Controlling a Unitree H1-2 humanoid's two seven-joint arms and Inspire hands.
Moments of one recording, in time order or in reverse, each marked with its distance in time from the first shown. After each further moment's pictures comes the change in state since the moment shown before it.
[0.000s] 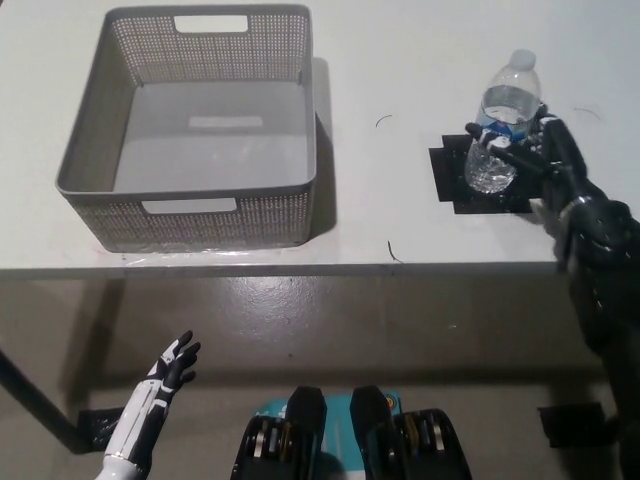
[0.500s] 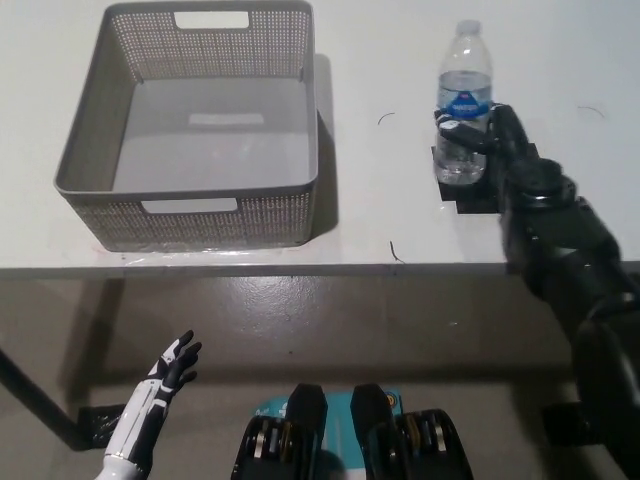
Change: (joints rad) left_arm -0.005 0.000 0.000 0.000 -0.014 -0.002 -0.006; right_arm -0.247 0.092 -0.007 0.406 0.000 -0.067 -0.198
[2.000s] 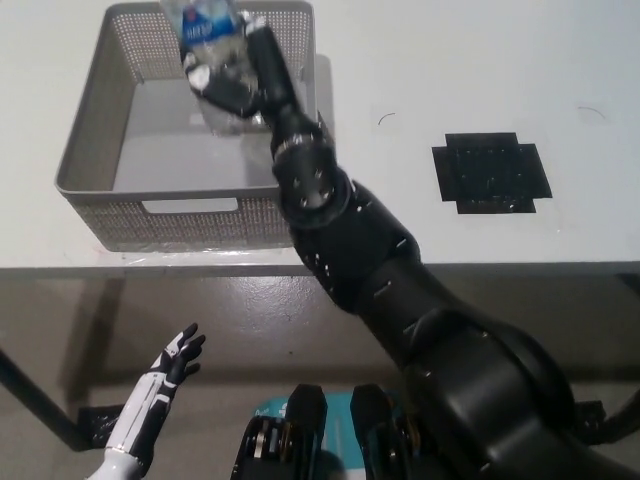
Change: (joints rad) left_arm -0.016 0.008 -0.002 -0.009 0.011 -0.010 -0.021; right_arm -0.114 0.344 0.254 -0.076 -0.142 -0.241 -0.201
